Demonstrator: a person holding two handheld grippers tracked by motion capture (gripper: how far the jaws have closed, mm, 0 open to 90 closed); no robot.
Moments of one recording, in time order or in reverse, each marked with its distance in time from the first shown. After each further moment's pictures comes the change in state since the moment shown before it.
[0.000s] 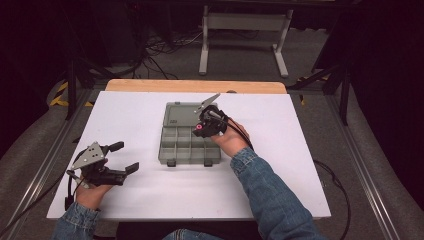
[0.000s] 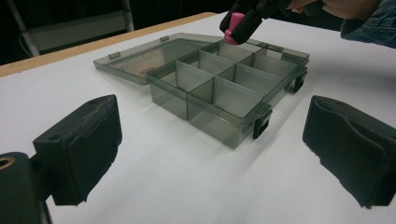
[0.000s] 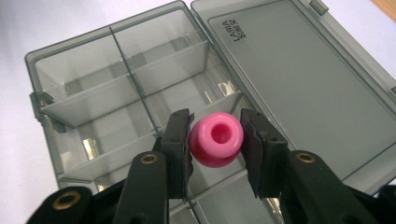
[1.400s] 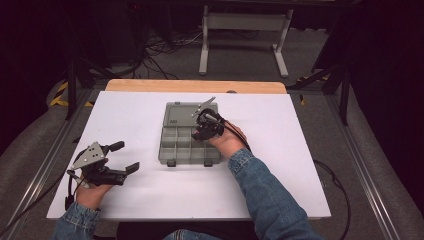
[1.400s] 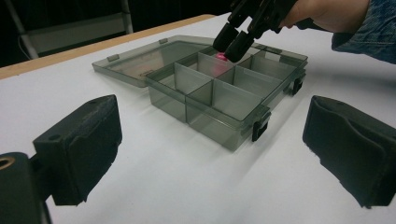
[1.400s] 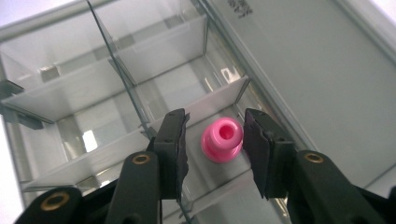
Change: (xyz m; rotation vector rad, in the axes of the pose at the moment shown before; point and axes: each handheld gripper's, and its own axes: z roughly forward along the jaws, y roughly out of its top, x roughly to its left) left arm 0.000 0.001 0.001 -0.009 -0.005 0.000; right arm -0.001 -0.004 0.021 0.046 0.003 0.016
